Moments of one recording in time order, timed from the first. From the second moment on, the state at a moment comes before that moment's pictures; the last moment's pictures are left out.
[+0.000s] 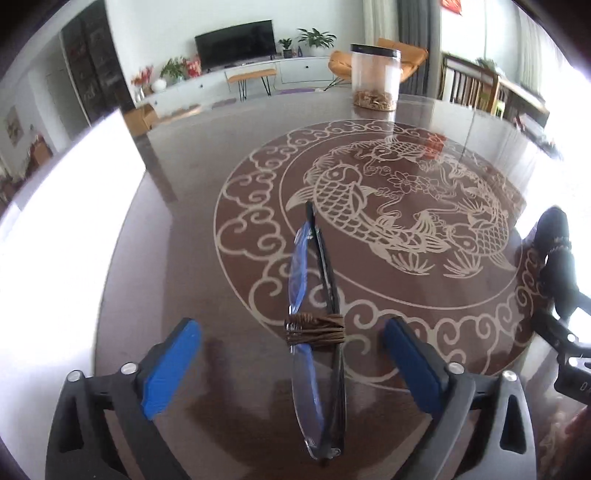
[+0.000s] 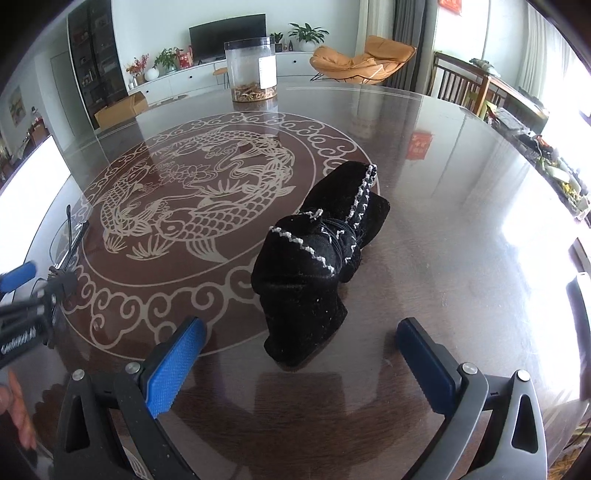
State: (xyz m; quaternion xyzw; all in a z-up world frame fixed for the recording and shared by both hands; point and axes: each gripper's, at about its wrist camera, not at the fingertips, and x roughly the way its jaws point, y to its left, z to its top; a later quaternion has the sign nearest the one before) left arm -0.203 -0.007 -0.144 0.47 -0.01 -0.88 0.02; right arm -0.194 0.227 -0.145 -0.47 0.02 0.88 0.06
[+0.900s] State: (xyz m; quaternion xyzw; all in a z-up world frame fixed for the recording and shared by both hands) left arm -0.204 -0.004 -0.149 0.47 0.01 -0.88 0.02; right arm -0.190 0.225 -0.147 -0.46 0.03 0.89 0.06
